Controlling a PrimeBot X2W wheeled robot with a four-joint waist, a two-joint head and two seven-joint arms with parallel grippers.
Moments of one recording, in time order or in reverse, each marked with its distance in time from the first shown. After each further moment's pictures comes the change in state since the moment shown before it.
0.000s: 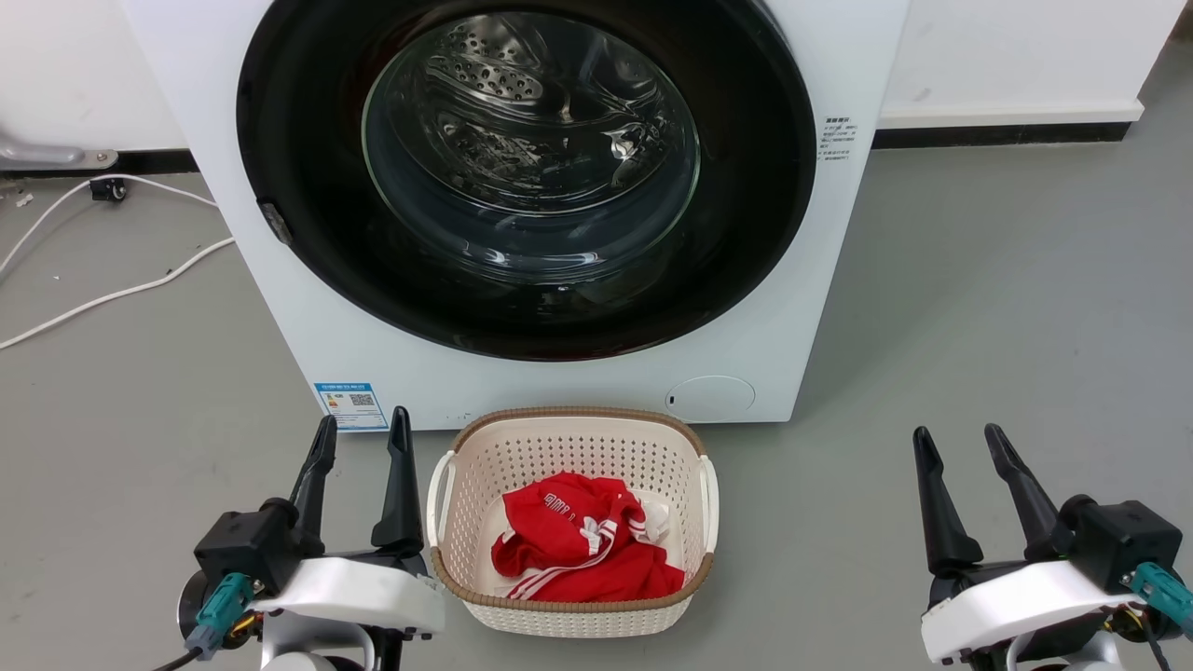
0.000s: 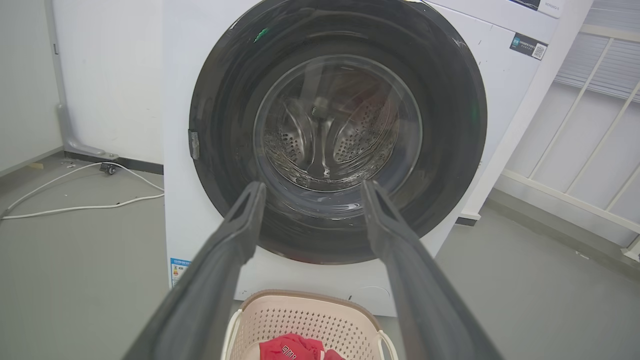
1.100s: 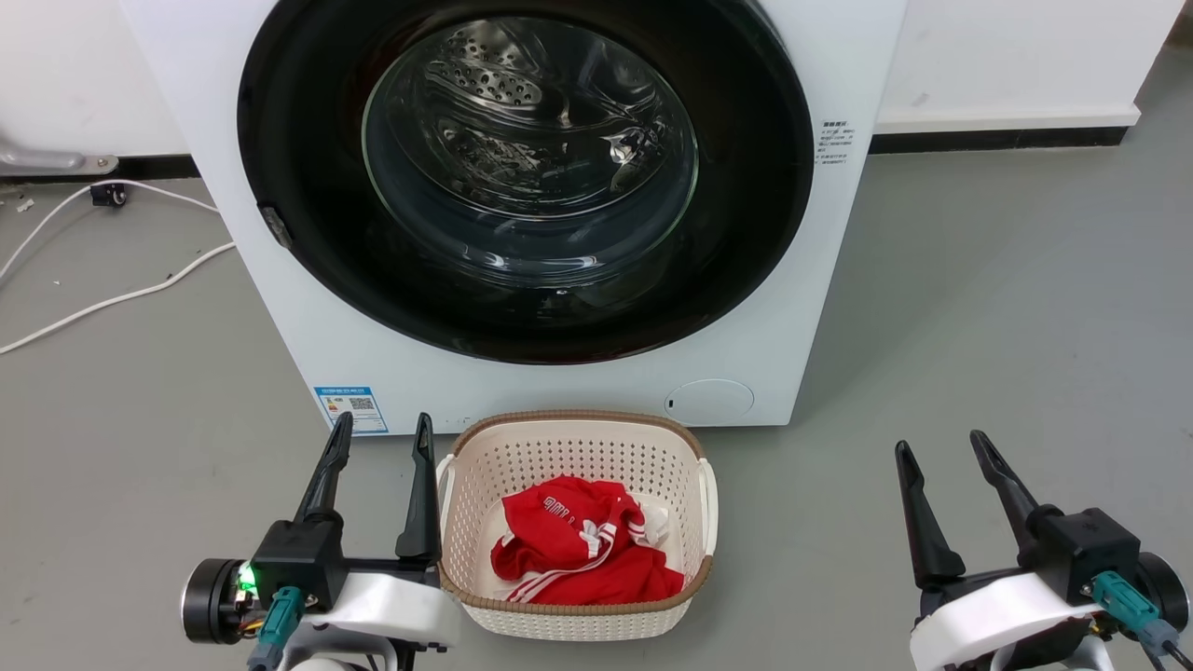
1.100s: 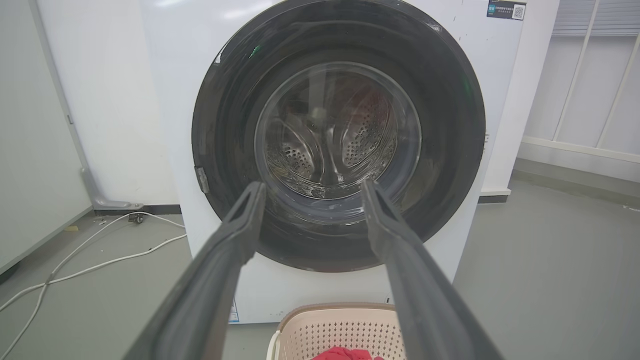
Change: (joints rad) left arm 0.007 -0.001 -0.026 0.007 0.223 0.036 -0.055; right arm 0.012 0.001 0.014 -0.002 -0.162 0.000 -0.013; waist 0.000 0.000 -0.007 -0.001
